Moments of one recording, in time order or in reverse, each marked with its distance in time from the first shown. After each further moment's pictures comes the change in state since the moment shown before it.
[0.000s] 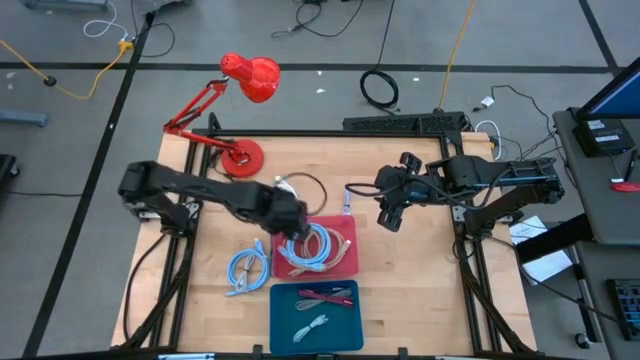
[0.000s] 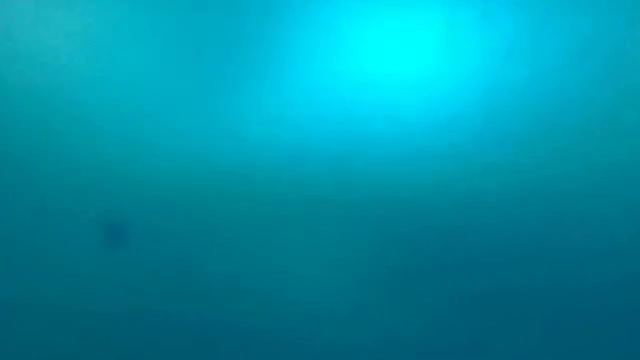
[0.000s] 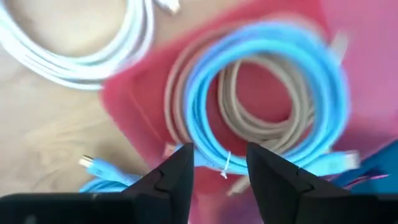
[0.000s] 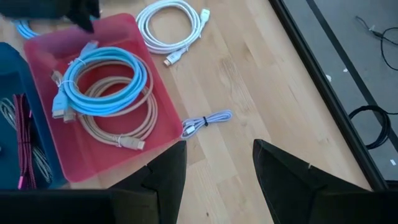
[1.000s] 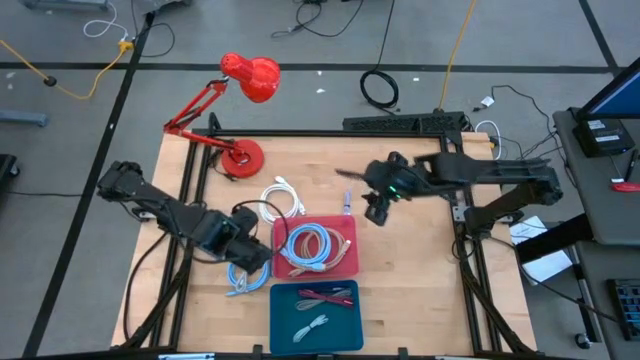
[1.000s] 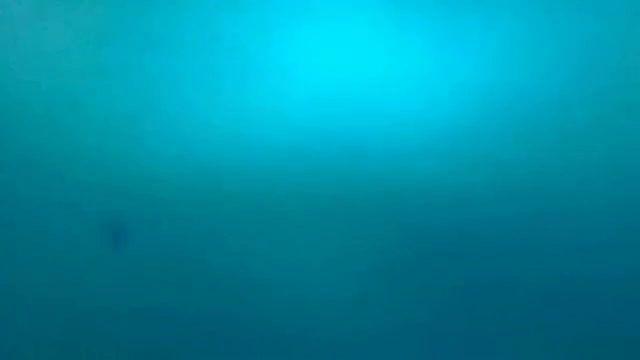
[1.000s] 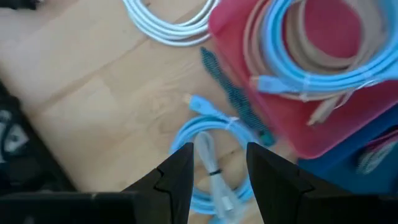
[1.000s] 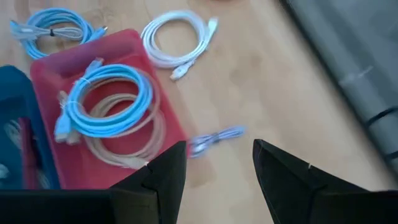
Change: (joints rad) left arm -0.349 -0.174 0.000 -0.392 -0.212 -0.213; right arm -0.099 0.012 -0.089 0.176 -0.084 -0.050
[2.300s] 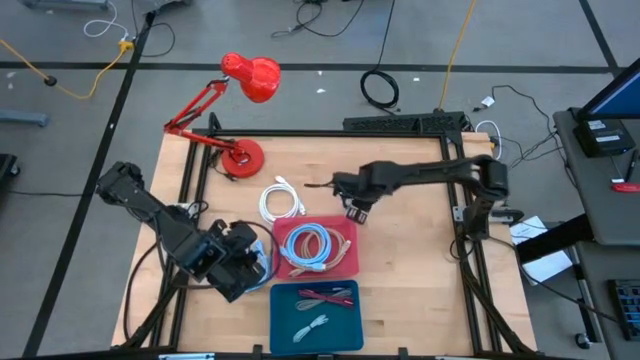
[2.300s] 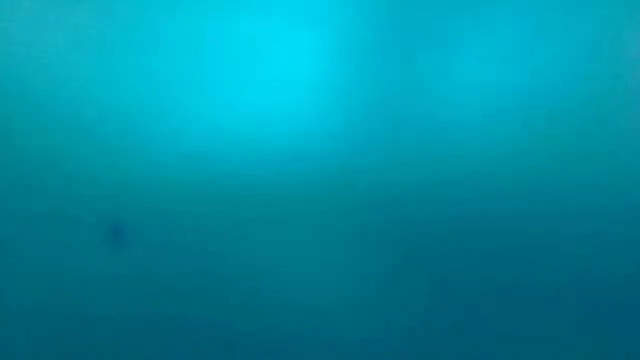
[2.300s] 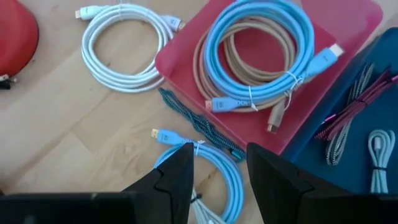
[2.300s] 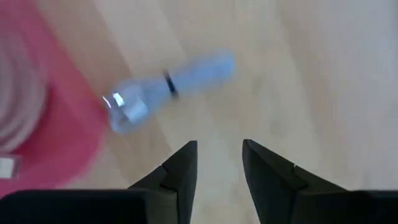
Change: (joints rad) left arm -0.183 0.000 0.000 0.101 -0.248 0.075; right arm -0.172 0.375 -0.173 0.078 -0.057 -0.073
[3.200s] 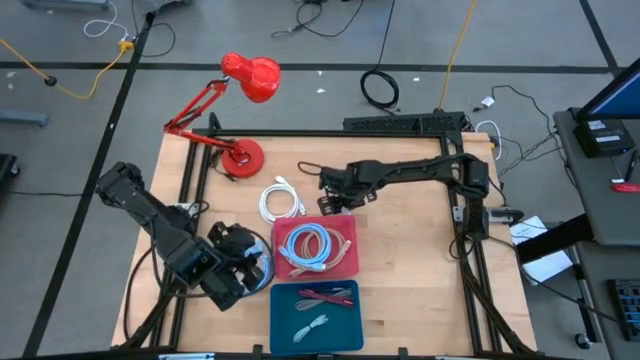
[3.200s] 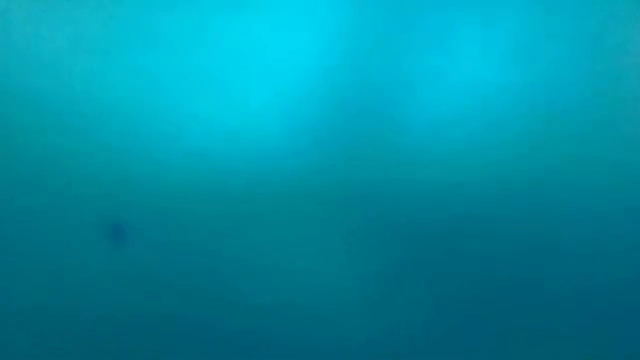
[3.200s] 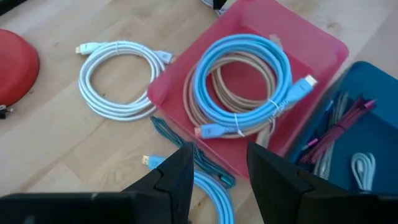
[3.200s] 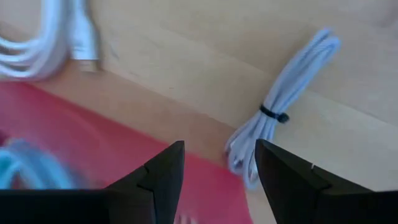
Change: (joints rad) left arm -0.056 0.003 0.000 0.035 -0.149 -0.026; right arm -0.064 0.153 0.074 0.202 -0.329 0.755
